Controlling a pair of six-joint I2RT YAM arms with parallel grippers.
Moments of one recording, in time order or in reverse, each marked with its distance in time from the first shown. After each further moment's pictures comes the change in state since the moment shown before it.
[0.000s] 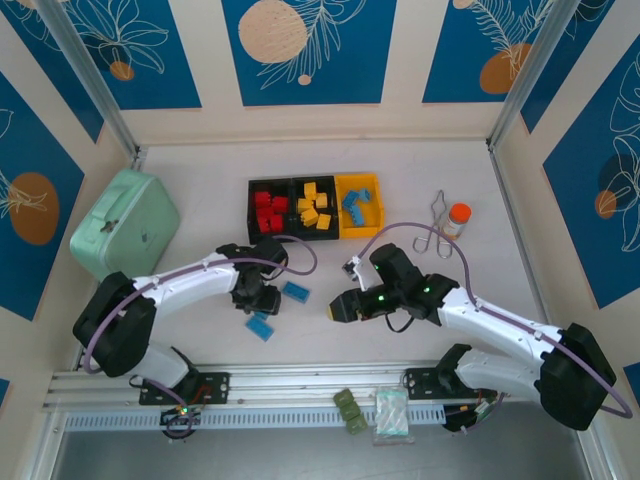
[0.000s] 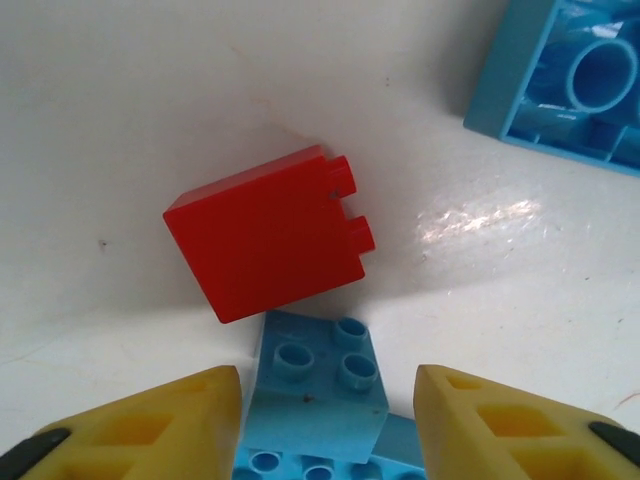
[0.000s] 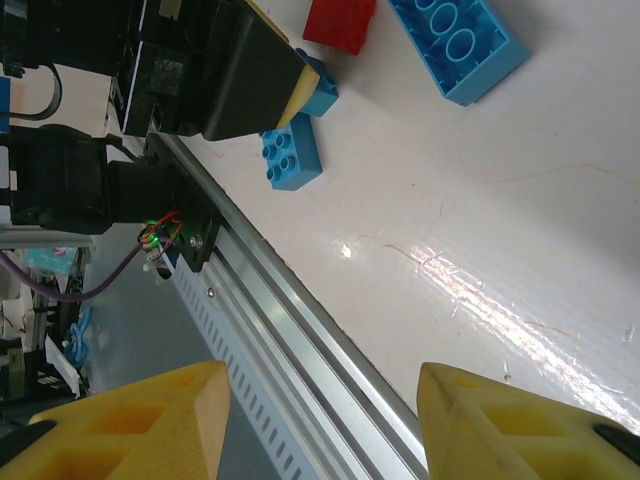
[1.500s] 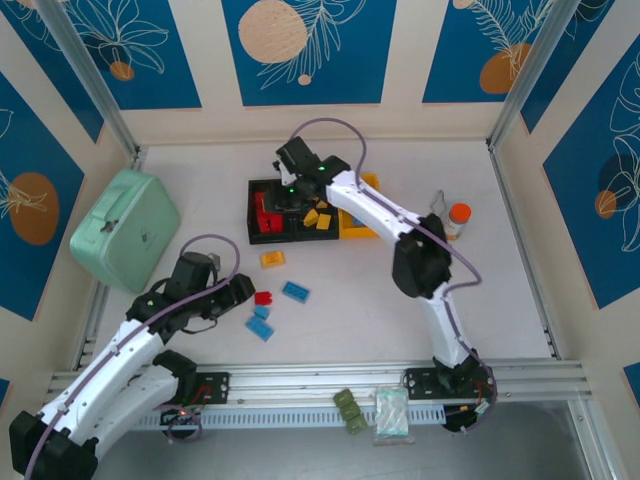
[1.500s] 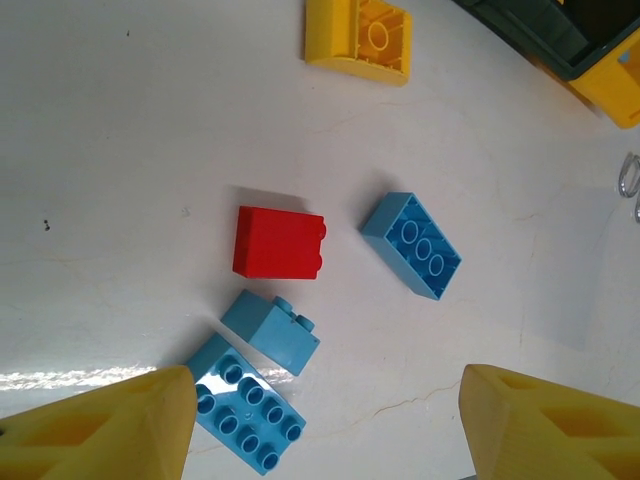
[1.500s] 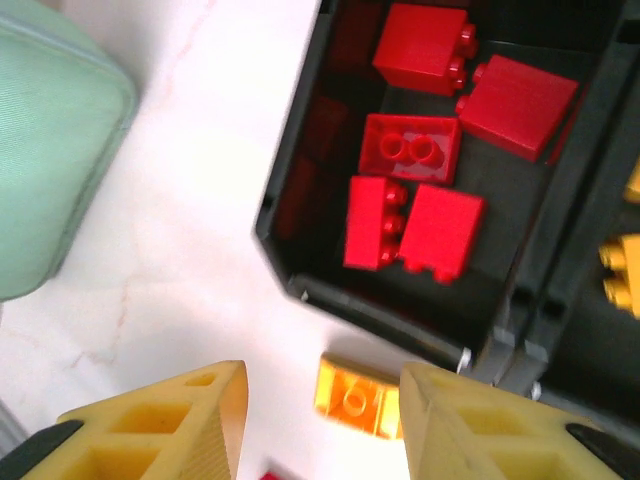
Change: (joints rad) left arm 0.283 -0.742 -0.320 0.137 0.180 -0.379; right arm -0.047 1.061 1.430 -0.461 0.369 -0.099
